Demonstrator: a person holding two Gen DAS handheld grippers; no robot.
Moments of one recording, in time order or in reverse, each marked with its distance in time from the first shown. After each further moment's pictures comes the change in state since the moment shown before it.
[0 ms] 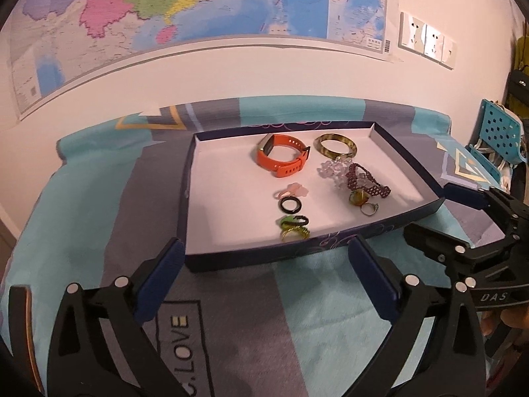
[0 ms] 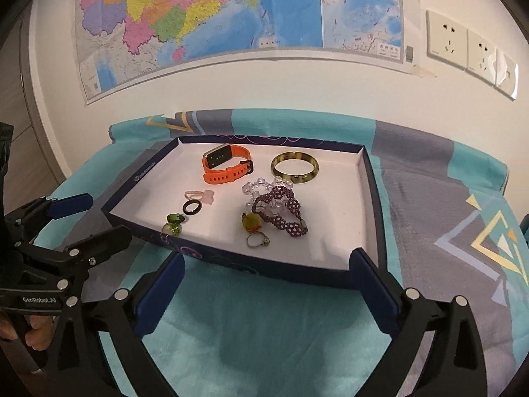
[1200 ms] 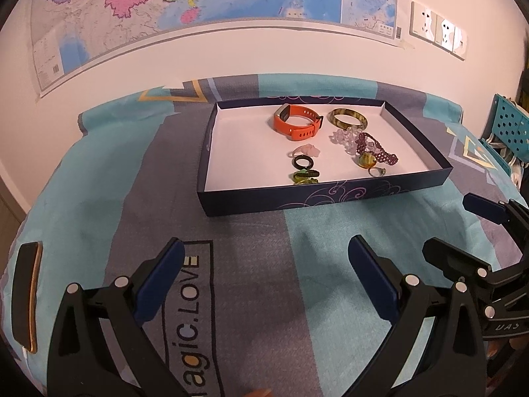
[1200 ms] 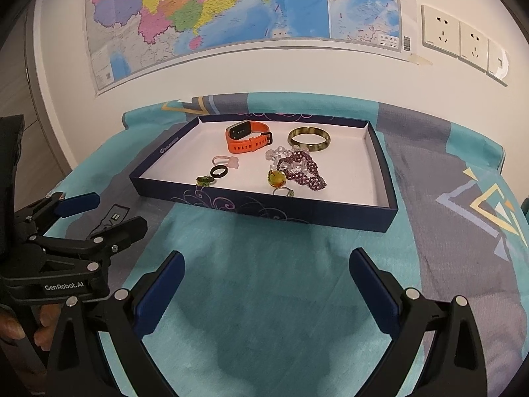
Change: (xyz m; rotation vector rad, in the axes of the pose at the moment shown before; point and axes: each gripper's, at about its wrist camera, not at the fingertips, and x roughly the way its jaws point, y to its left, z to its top) left arm -0.017 0.002 -0.033 -0.036 0.055 0.065; right arm -0.026 0.019 -0.036 0.021 0.032 0.016
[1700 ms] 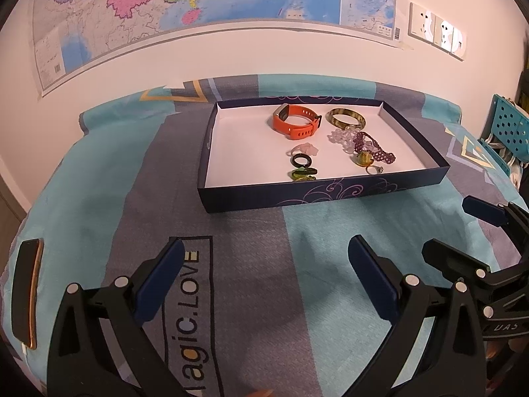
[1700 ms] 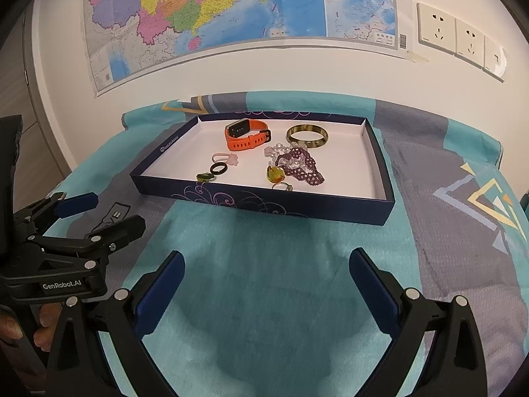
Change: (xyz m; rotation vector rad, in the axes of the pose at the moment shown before) left arm -0.004 -0.001 -0.004 -0.004 -0.002 -0.002; right arm -0.002 0.000 -0.003 0.006 0.000 0.000
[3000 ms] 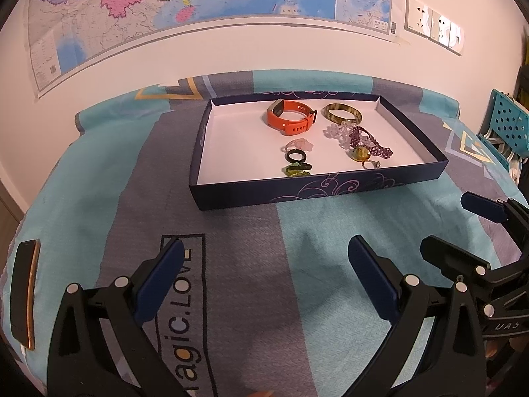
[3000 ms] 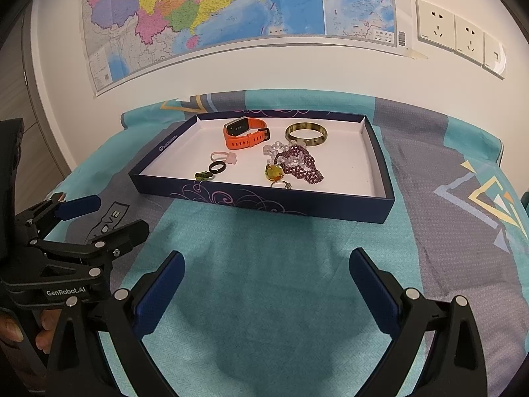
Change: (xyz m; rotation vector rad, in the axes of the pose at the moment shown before) left arm 0.004 -0.007 -0.001 0.012 0.013 -0.004; right arm 0.001 -0.001 -0.001 0.006 0.007 0.001
